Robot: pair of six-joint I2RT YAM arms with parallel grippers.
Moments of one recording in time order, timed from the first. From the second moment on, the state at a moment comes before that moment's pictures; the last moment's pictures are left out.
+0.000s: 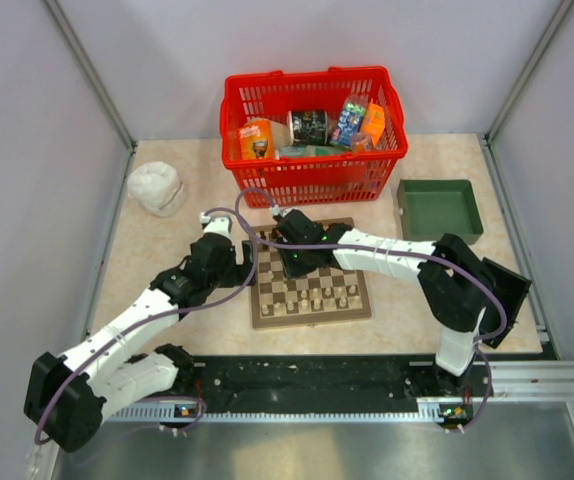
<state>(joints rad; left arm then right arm) -0.57 0.97 0.63 -0.42 -0.23 -0.48 0.94 1.83 1.29 -0.43 0.06 0.48</state>
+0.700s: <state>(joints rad) -0.56 0.96 0.63 -0.42 -0.23 -0.48 0.94 1.84 1.29 -0.43 0.05 0.48</state>
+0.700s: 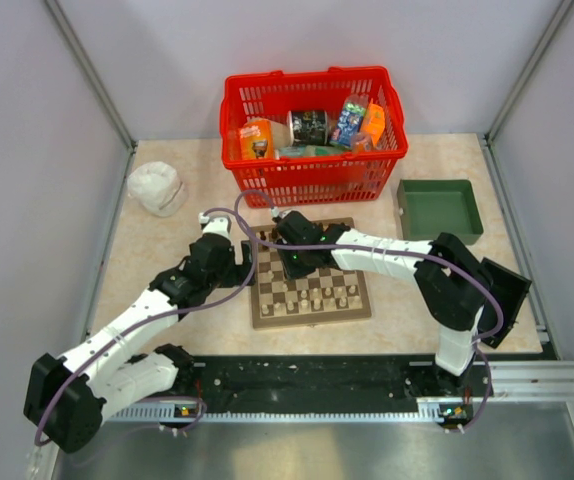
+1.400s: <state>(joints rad) -0.56 0.96 0.63 -0.42 -0.23 -0.48 0.94 1.84 1.29 -0.43 0.05 0.48</state>
